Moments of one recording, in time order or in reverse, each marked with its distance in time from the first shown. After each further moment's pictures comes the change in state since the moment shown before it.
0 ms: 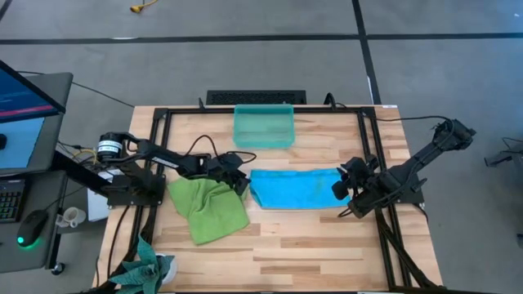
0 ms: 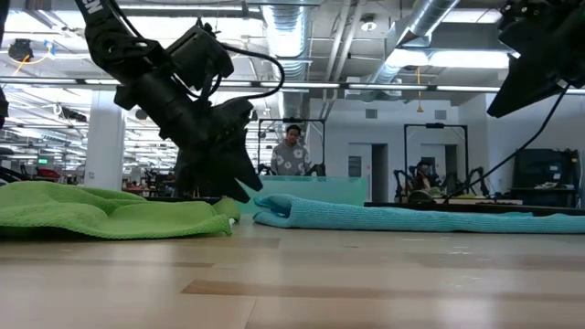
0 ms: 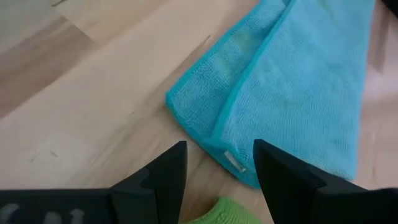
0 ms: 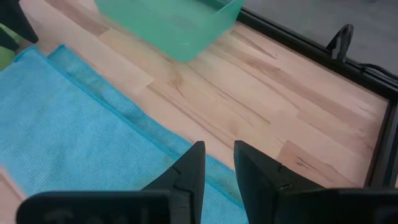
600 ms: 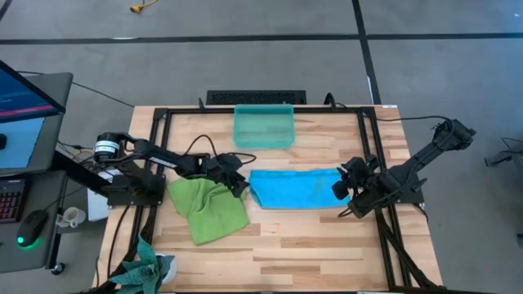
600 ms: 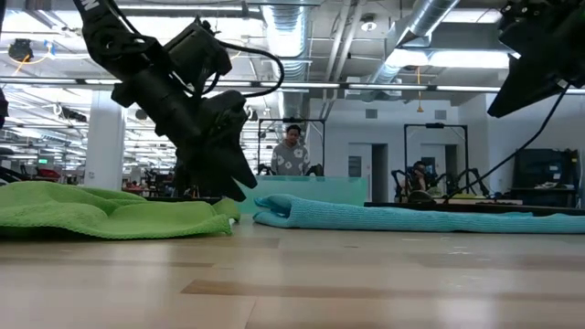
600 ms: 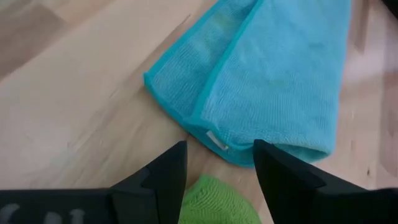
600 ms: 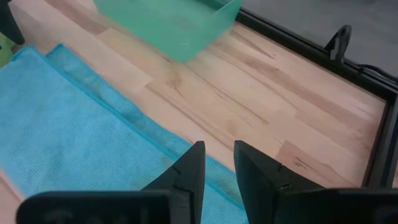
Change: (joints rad) left arm 0.000 -0.027 -0.003 -0.046 0.070 0.006; right arm 0.000 0.000 0.000 -0.007 0.001 0.000
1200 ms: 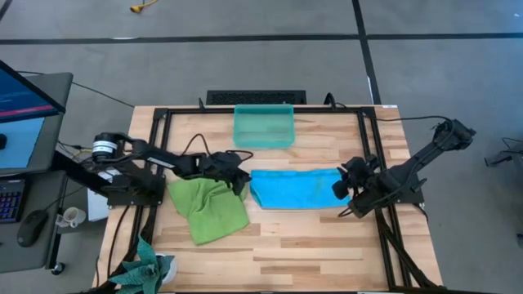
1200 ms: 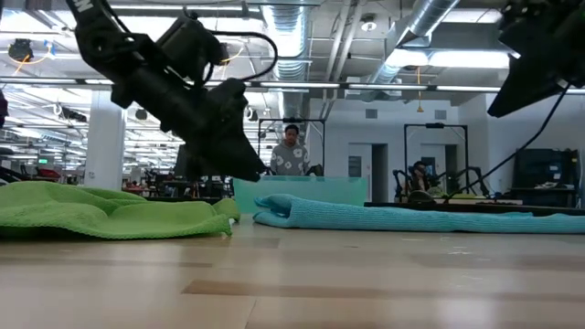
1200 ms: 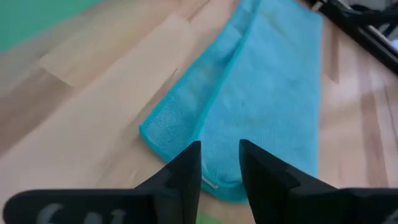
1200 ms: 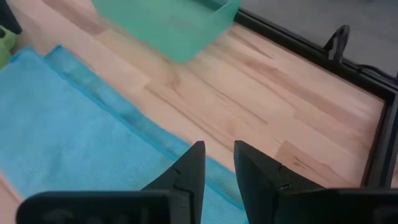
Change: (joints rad) left arm 0.000 -0.014 -0.038 0.163 -0.035 0.076; right arm 0.000 0.002 0.000 -0.004 0.001 0.002
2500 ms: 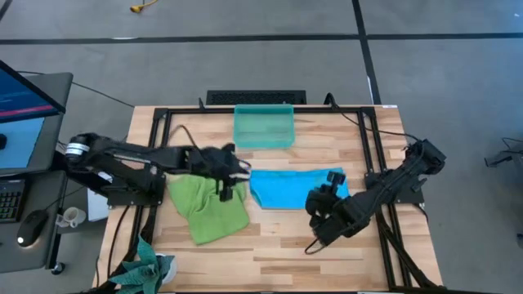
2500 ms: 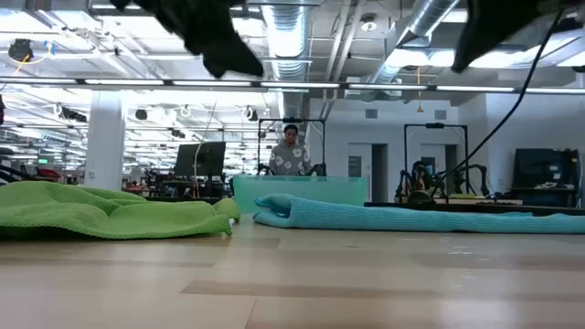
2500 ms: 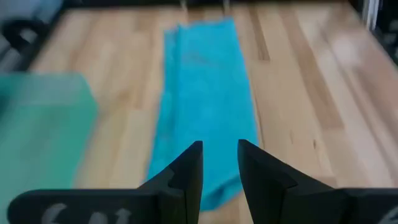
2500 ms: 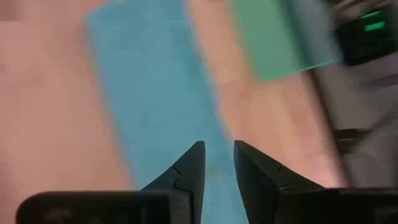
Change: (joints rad) left arm -0.124 -0.316 0.318 -0.596 -0.054 0.559; right arm 0.000 0.572 0.635 -0.148 -0.125 -0.615
